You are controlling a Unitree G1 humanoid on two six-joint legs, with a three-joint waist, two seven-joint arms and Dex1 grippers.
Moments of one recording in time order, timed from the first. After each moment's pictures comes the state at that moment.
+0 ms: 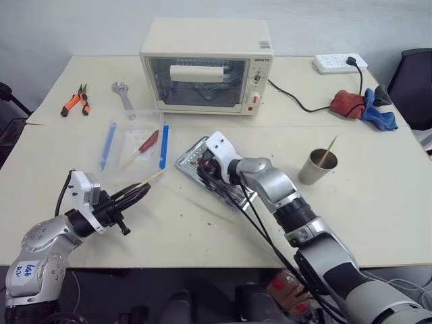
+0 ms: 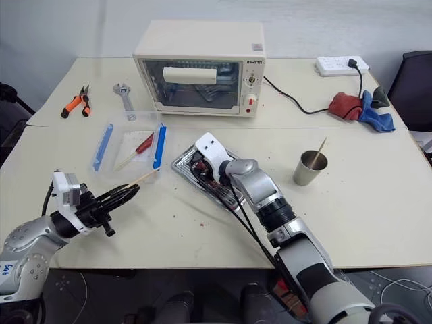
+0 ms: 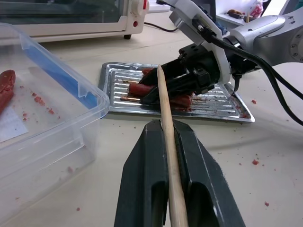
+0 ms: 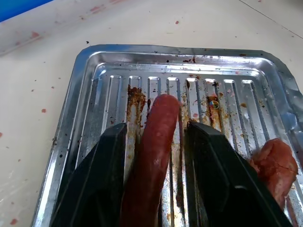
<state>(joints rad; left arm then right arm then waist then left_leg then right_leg) 0.00 0.62 0.35 -0.22 -0.65 0.34 -0.85 -0.91 -0.11 0.34 0.41 0.10 0.61 0.50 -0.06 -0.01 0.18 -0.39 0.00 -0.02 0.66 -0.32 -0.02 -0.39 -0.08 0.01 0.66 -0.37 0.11</state>
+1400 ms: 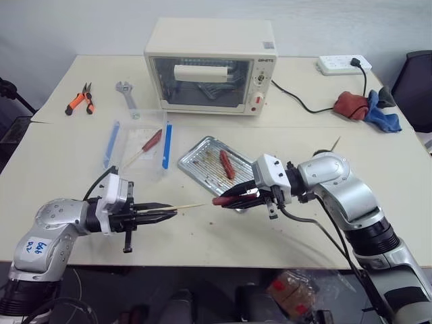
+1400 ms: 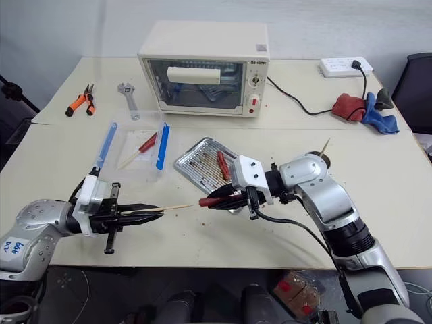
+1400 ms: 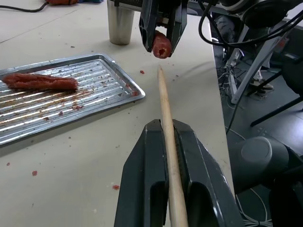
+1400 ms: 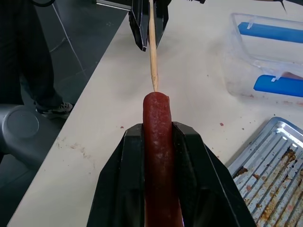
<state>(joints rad) -0.13 0.77 0.14 -0.23 -0.62 0.31 -1.21 -0.67 -0.59 0.28 -0.15 0.33 0.35 1.33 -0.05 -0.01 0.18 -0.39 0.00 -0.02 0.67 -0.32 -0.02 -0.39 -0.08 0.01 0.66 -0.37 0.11</state>
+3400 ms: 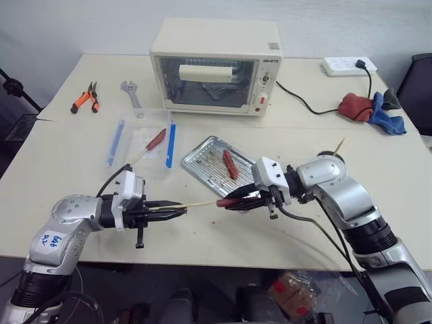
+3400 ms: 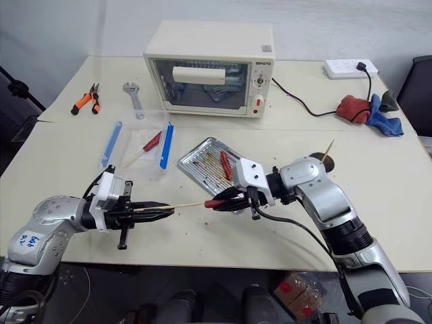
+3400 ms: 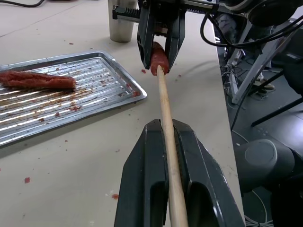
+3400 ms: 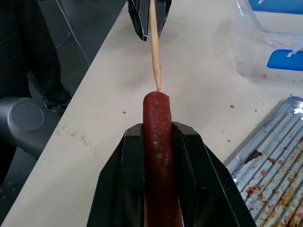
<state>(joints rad) -0.19 0.74 0.08 -0.22 -0.58 0.34 -1.17 -0.67 -0.59 0.30 -0.06 0.31 0.33 1.36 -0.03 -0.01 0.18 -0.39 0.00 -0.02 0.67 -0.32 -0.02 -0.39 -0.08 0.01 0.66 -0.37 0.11</state>
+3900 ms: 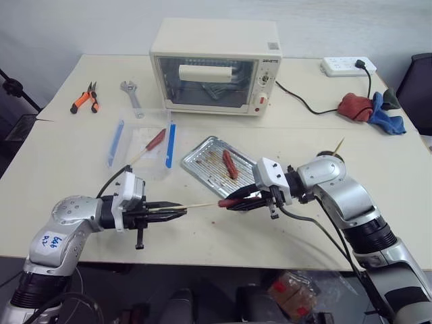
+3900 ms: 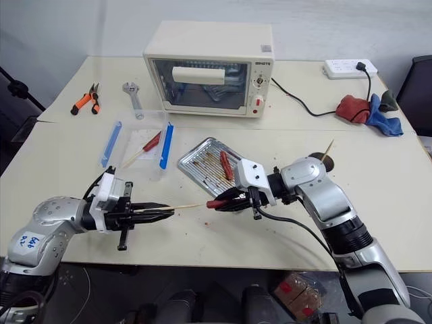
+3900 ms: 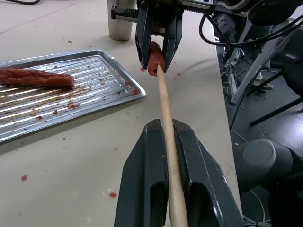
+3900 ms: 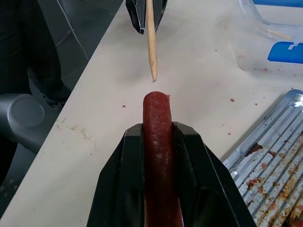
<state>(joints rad) -0.18 0.74 0.08 -0.22 -0.58 0.34 -1.17 -0.67 -0.59 0.30 -0.04 0.30 0.32 1.36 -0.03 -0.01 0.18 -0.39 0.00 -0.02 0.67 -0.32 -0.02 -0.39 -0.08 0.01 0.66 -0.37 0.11</state>
